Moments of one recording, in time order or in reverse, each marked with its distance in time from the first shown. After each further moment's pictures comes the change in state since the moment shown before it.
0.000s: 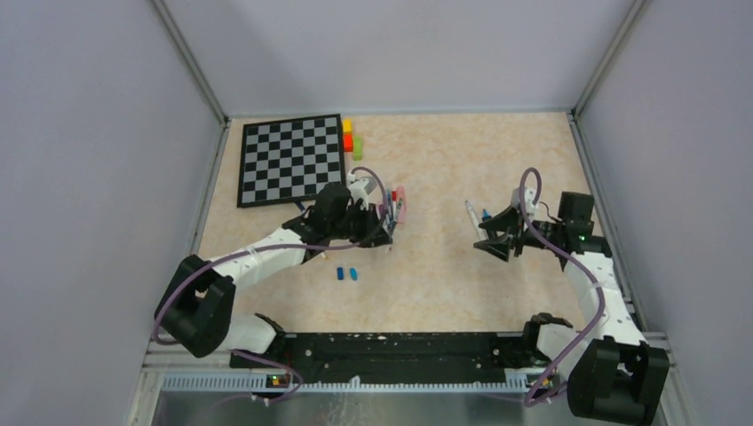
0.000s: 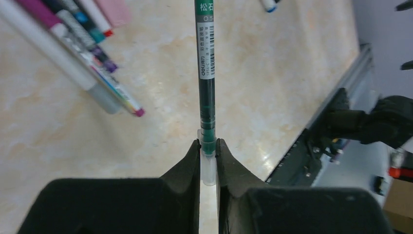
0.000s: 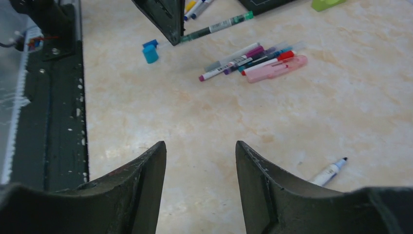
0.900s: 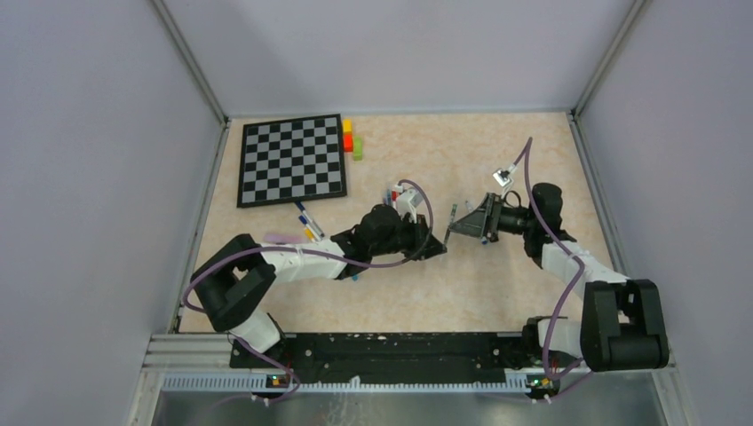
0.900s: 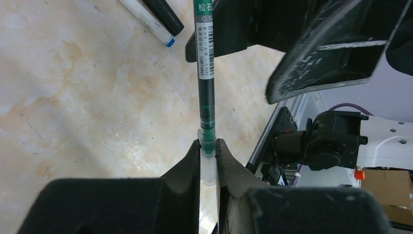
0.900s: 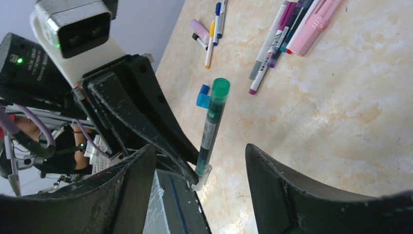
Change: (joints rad) left arm -0.333 0.200 -0.010 0.548 -0.116 -0.265; right arm 0.205 0.248 -0.160 0.886 0.151 1.402
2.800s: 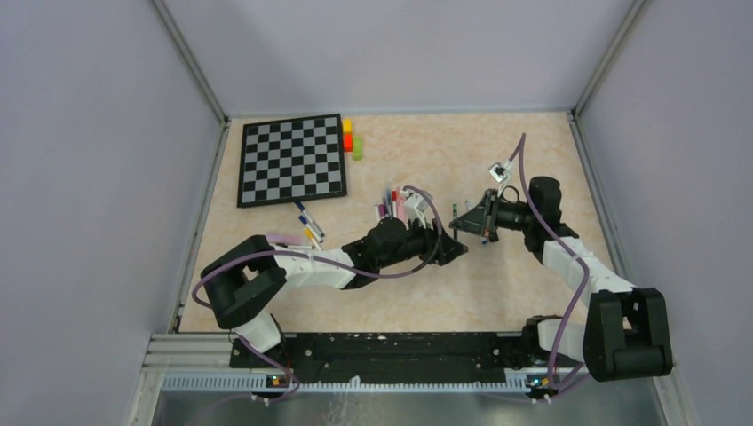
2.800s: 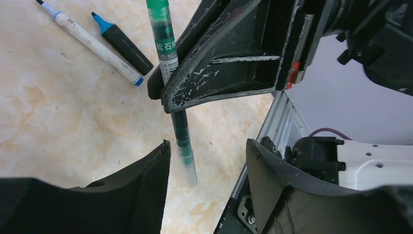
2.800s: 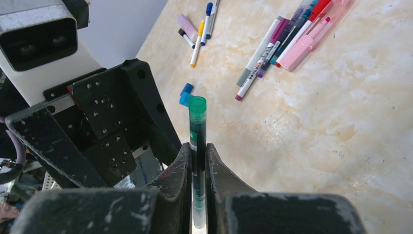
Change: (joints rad) left arm -0.108 0.035 -0.027 0.256 -0.158 -0.031; right arm 0.042 -0.040 0.073 -0.165 0.057 -0.214
